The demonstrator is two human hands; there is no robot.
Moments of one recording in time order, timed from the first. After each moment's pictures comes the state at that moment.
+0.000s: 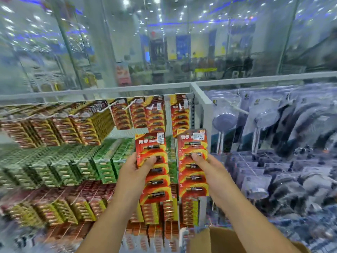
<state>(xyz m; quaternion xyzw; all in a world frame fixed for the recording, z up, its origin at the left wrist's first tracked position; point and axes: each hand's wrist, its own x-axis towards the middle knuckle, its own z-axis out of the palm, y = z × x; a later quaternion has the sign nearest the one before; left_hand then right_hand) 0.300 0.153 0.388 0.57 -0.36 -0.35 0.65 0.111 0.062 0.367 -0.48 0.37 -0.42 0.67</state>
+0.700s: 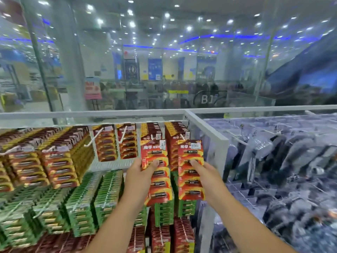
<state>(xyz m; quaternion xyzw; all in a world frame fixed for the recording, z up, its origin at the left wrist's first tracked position) 0.392 0.008 0.407 0.55 -0.39 -0.39 0.63 0.202 -0.033 0.410 -0.46 0.45 -0.49 0.59</state>
